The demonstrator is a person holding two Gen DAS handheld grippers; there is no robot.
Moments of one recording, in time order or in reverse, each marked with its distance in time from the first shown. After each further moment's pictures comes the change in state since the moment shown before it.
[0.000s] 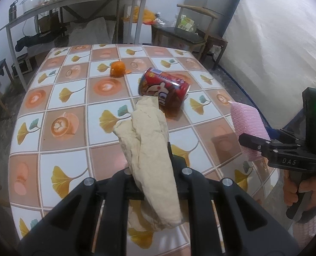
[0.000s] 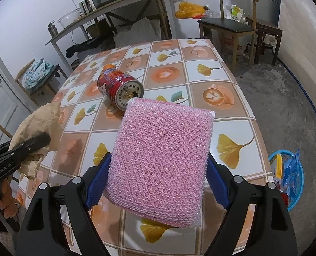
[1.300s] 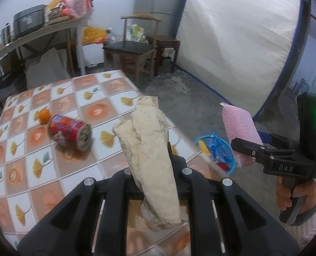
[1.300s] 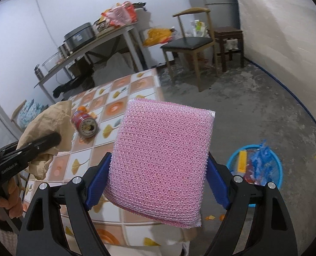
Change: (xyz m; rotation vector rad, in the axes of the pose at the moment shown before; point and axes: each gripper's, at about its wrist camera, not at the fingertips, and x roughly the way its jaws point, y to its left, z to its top) left arm 0.005 -0.174 0.033 0.242 -0.061 -0.159; right arm -0.115 -0.135 -0.038 0.187 -0.201 -0.051
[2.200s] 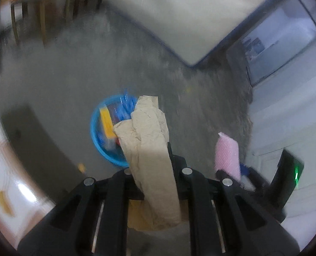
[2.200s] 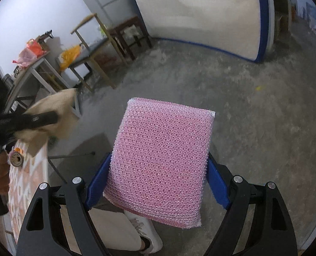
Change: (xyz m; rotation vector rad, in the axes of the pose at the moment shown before) left arm 0.243 -0.203 0.038 0.026 0.528 -0.442; right arm -0.048 -0.240 -0.100 0.454 0.014 -0.317
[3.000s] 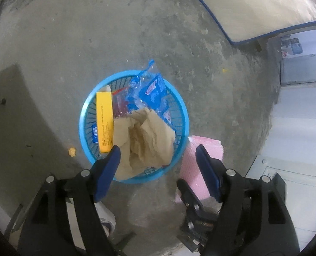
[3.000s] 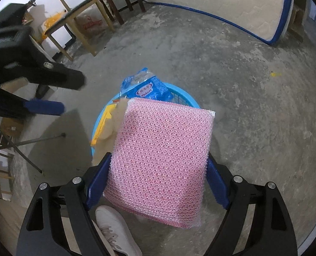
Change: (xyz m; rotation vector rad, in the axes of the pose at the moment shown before) left arm 0.163 0.057 0.083 -0.204 0.250 0.087; right arm 0.190 -0.022 0.025 -0.072 0.197 -0.091
